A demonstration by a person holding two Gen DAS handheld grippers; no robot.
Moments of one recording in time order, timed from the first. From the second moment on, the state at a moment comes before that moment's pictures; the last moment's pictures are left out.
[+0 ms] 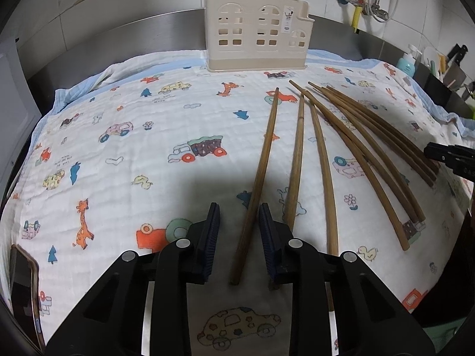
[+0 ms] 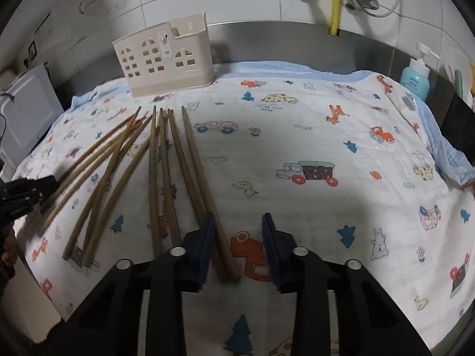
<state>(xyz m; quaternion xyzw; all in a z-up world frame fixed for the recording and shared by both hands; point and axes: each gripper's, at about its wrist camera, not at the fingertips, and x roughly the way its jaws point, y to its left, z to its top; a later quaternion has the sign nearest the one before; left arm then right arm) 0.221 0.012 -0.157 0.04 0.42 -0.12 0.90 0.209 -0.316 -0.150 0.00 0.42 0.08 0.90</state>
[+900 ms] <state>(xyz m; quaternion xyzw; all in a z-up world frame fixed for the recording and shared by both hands) 0.217 0.009 -0.158 0.03 0.42 -0.13 0.90 0.204 -0.295 -0.156 -0.07 0.42 0.13 0.90</state>
